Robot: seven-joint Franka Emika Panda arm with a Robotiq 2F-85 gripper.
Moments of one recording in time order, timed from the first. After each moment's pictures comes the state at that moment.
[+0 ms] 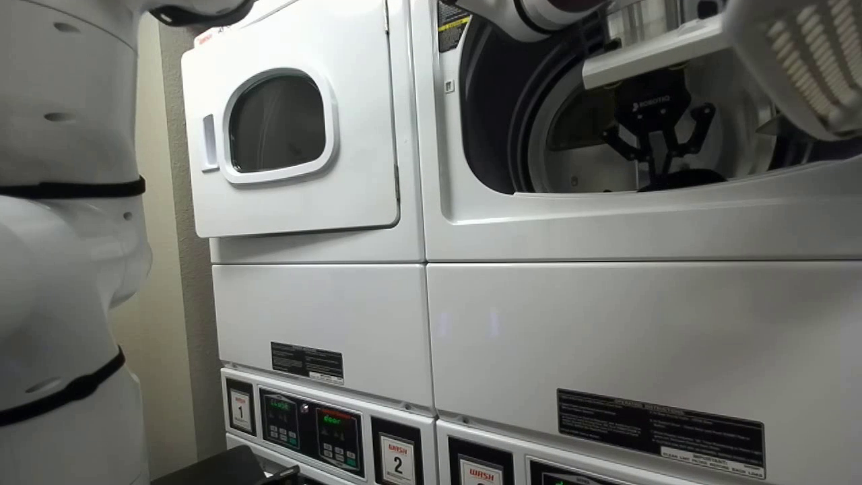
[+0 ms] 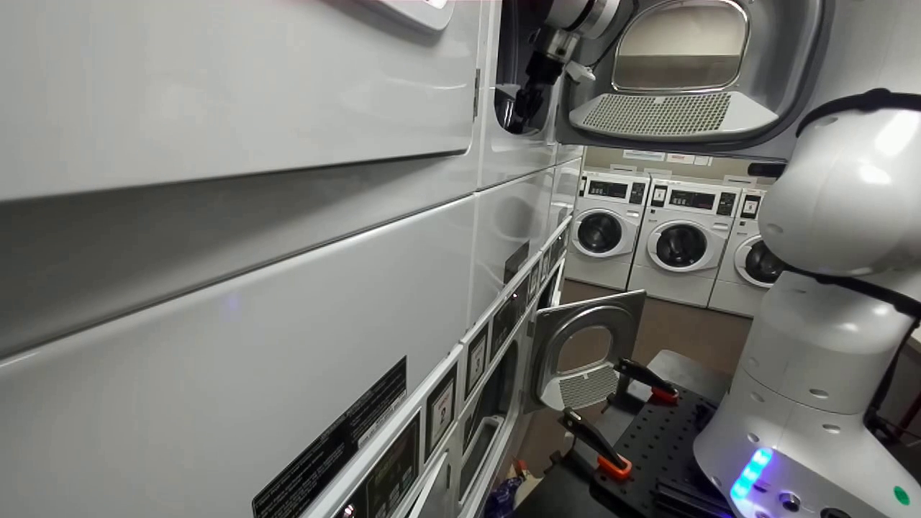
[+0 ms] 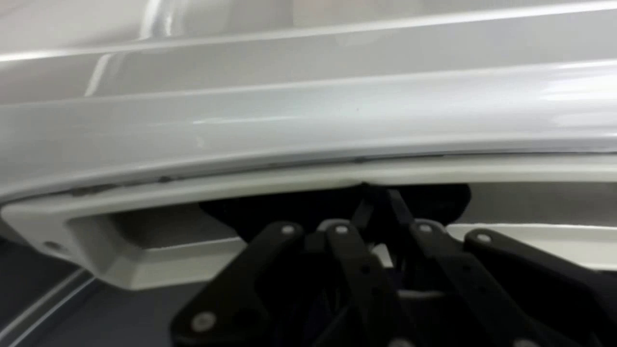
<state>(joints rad) -0.31 0.11 -0.20 -1.71 0.27 2.14 -0.87</state>
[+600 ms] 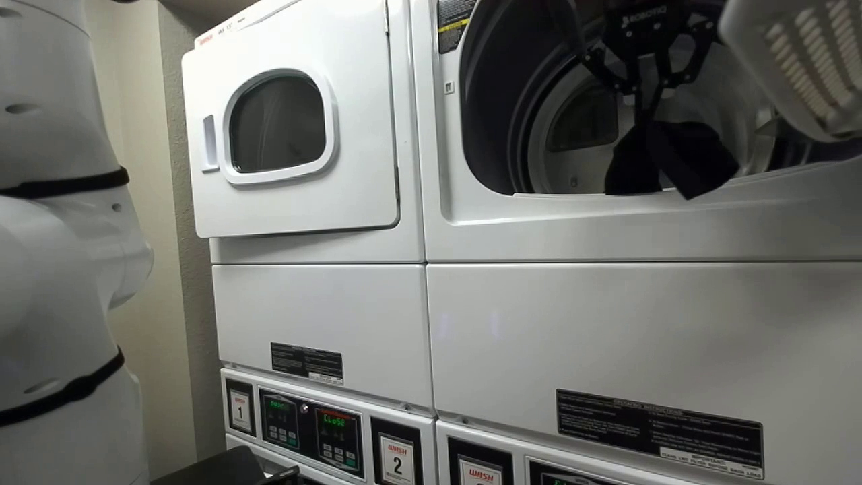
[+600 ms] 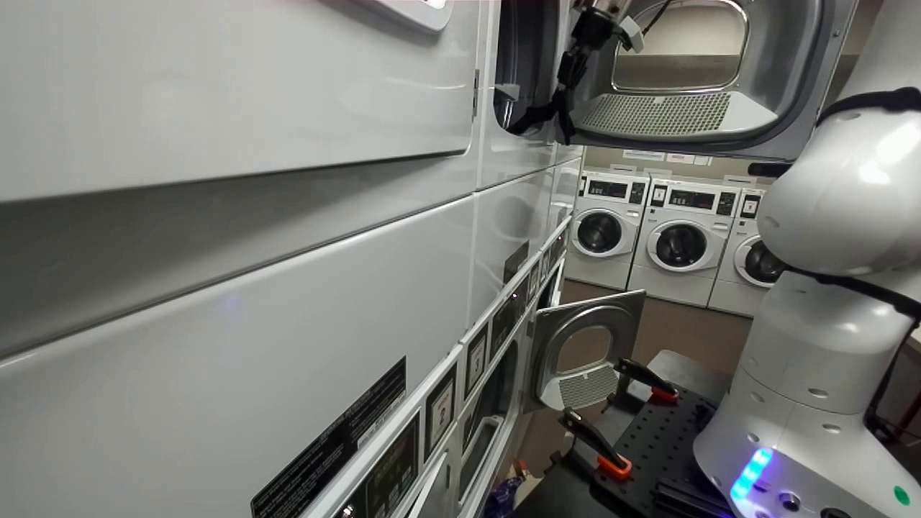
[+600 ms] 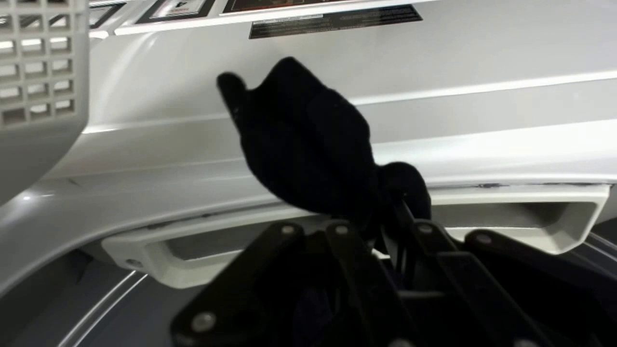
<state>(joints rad) -0.32 -0.07 -0.30 -1.73 0.29 1.90 -0.93</state>
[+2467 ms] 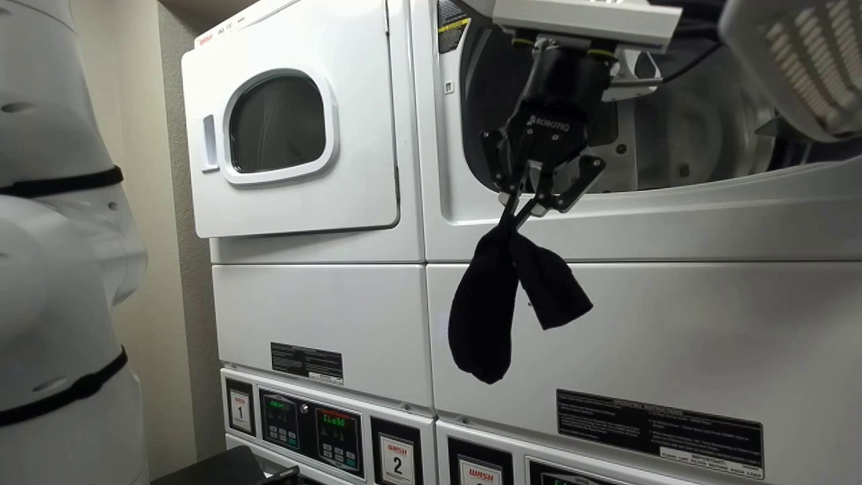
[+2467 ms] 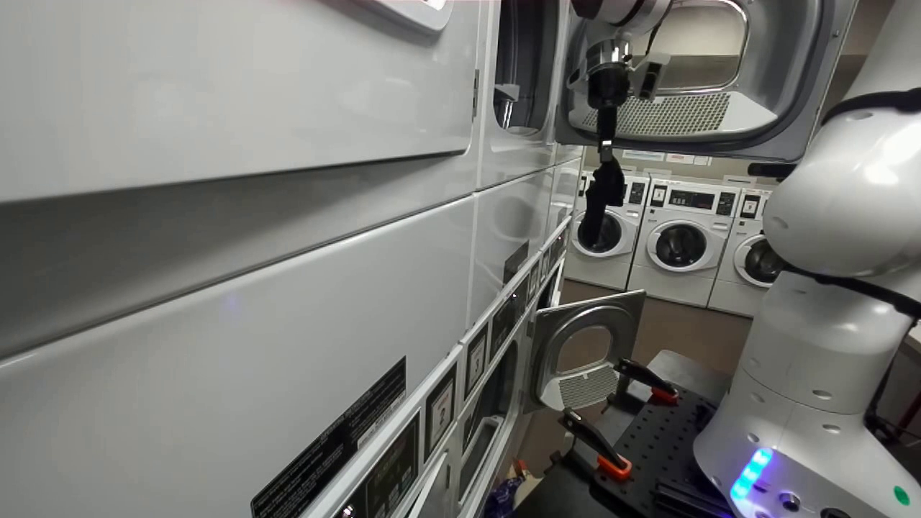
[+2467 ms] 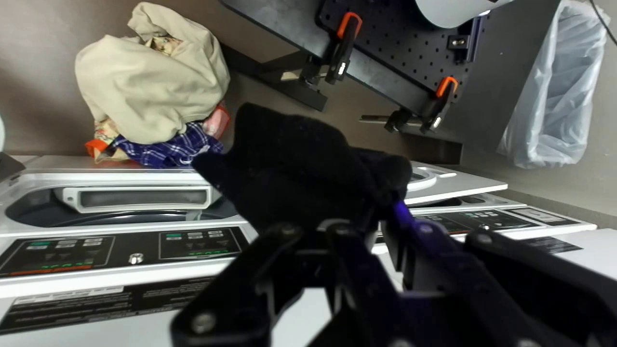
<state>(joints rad) -0.27 -0.11 -0.32 -1.95 0.06 1.46 -1.04</state>
